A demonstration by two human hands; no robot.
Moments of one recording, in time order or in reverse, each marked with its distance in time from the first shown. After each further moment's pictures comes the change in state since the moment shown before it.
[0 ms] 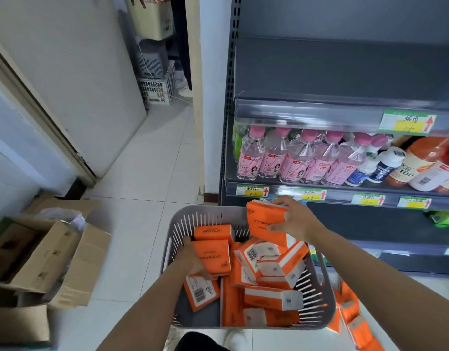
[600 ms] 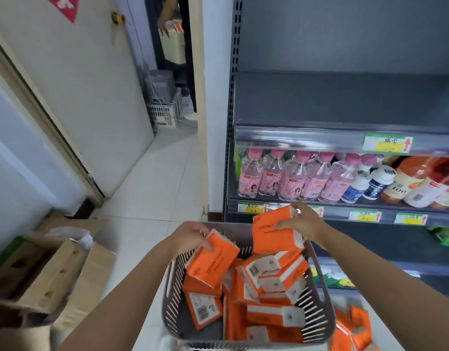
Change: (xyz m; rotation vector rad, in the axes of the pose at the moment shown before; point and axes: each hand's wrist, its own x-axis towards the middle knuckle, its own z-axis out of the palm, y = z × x) left_hand -0.057 0.048 -0.089 -0.337 -0.060 0.292; right_hand -0.011 -0.017 -0.033 0.429 0.015 0.115
